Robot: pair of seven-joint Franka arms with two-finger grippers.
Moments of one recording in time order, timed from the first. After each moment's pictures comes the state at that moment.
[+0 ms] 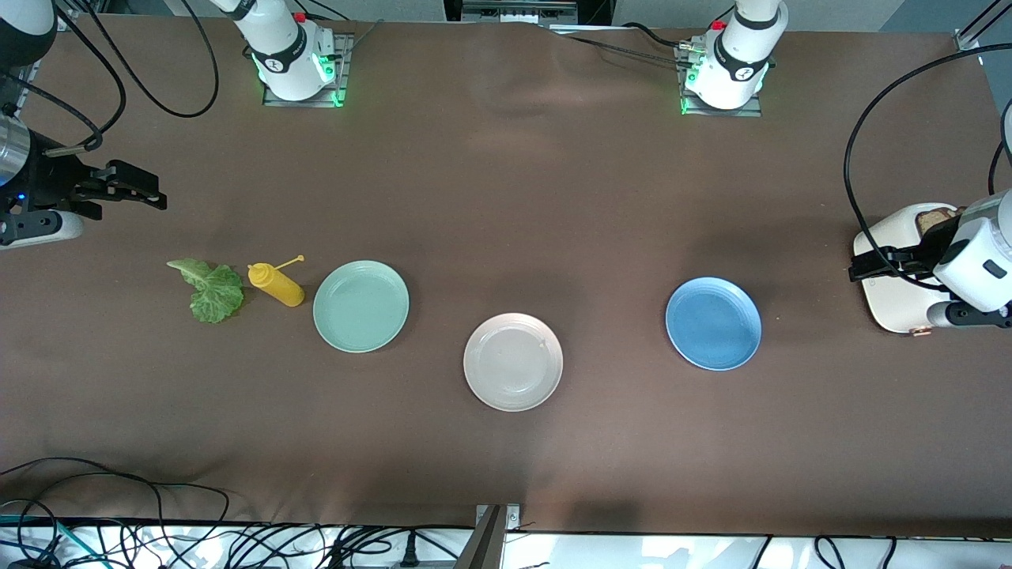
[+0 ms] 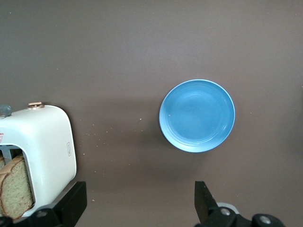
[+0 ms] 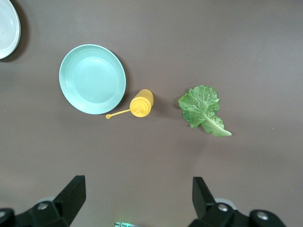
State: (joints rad) left arm 0.28 0.33 -0.30 -1.36 0.11 1.55 -0.07; right arm 0.07 0.13 -0.06 -1.49 0.07 1.50 -0.15
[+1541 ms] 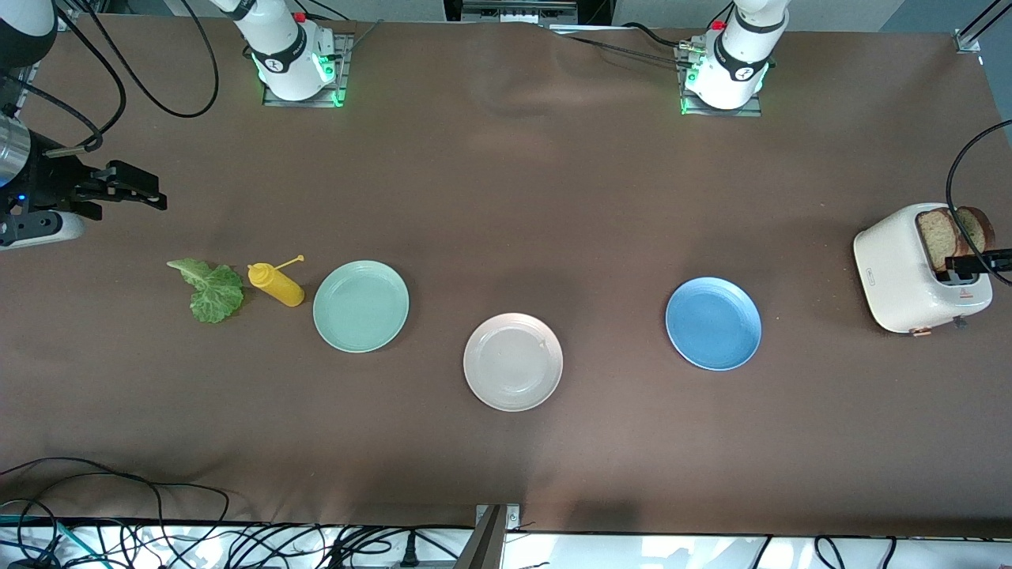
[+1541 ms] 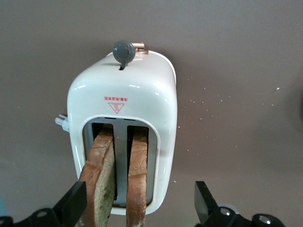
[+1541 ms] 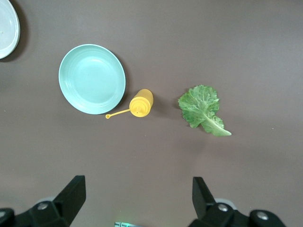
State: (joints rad) left arm 0.63 0.53 -0.28 -1.41 0.27 1.56 0.15; right arm 0.07 0.13 -0.06 -1.49 0.06 1.50 -0.14
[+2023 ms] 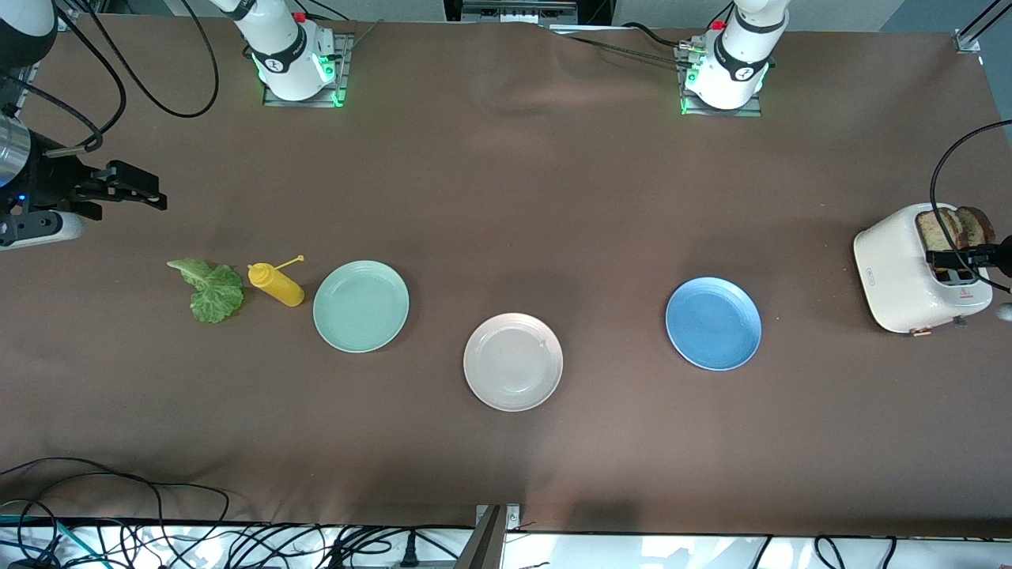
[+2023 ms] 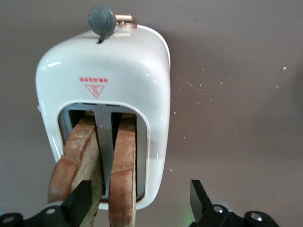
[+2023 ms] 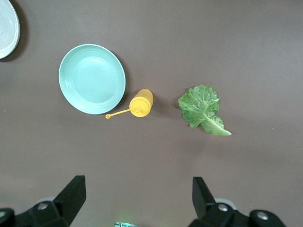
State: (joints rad) left arm 0.63 0.53 -0.29 -1.45 0.27 1.51 0.15; right arm 0.07 0.13 -0.06 -1.49 0.06 1.50 -0.14
